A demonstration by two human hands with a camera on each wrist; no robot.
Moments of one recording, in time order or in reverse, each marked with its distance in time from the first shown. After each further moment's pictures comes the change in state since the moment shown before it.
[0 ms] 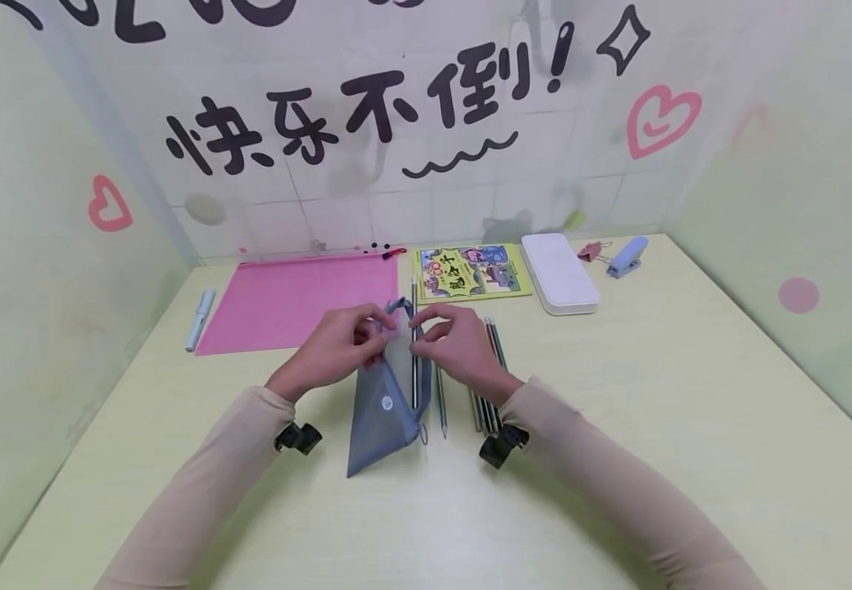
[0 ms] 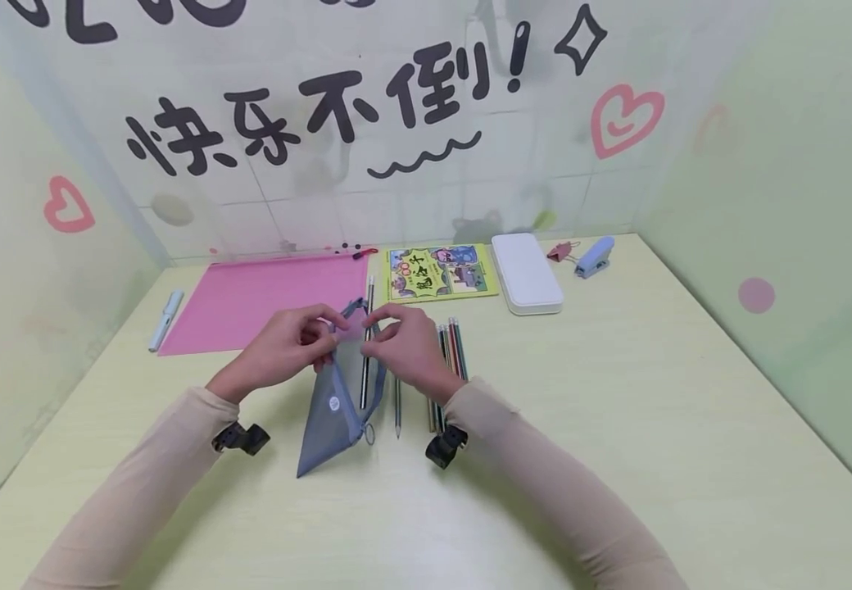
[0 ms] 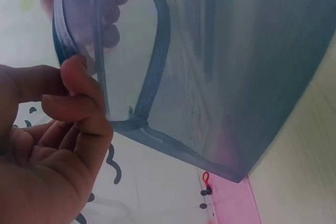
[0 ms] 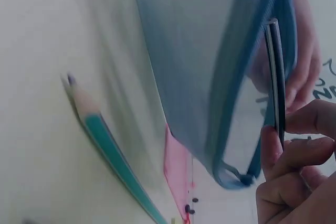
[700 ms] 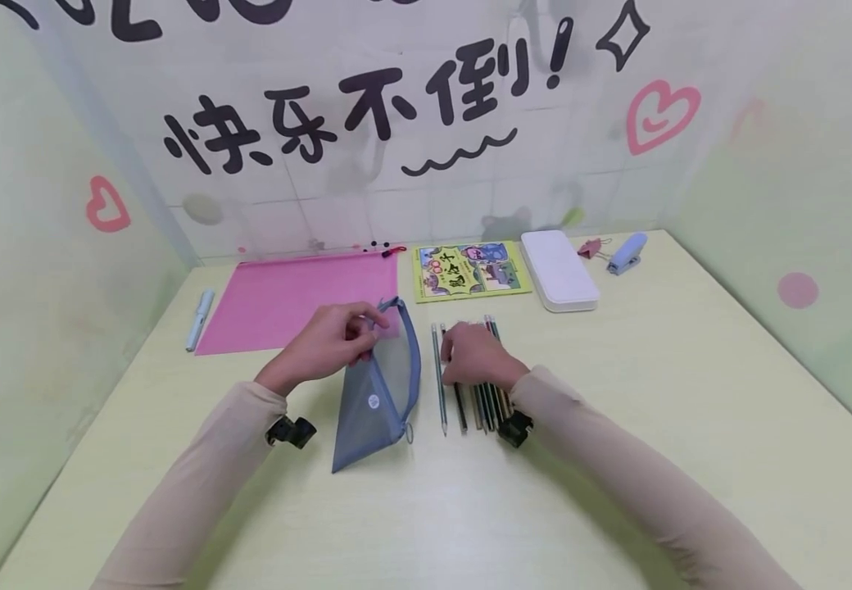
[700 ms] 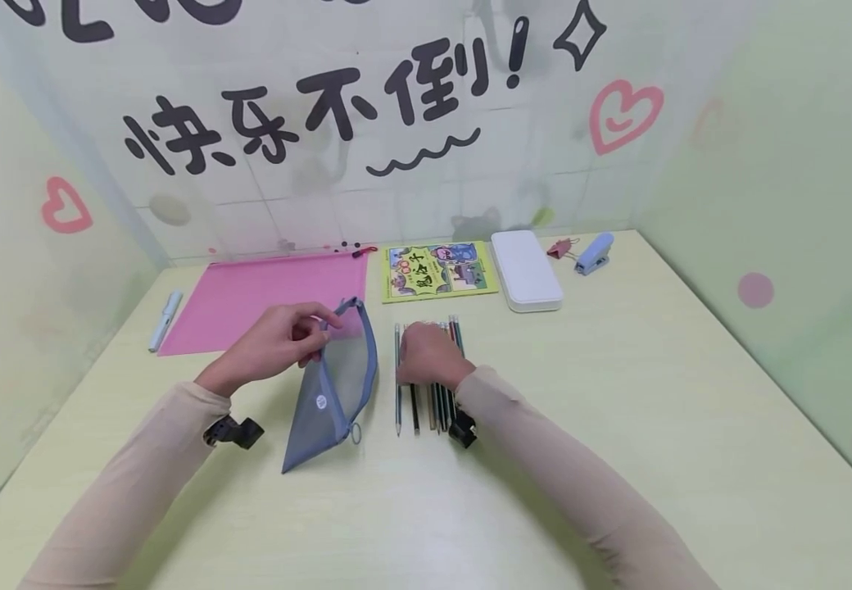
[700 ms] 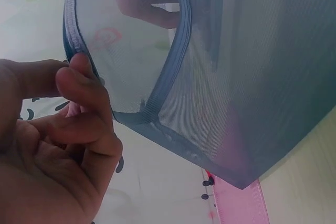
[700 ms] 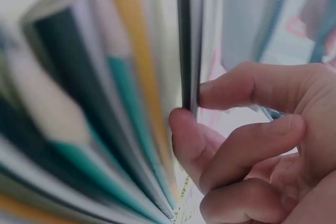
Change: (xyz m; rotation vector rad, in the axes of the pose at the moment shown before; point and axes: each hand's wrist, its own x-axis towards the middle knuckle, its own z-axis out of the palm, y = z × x) left_hand -0.001 -0.002 -0.012 0.046 -0.043 -0.016; right_hand 0.017 0.022 -0.016 -0.623 -0.271 0.092
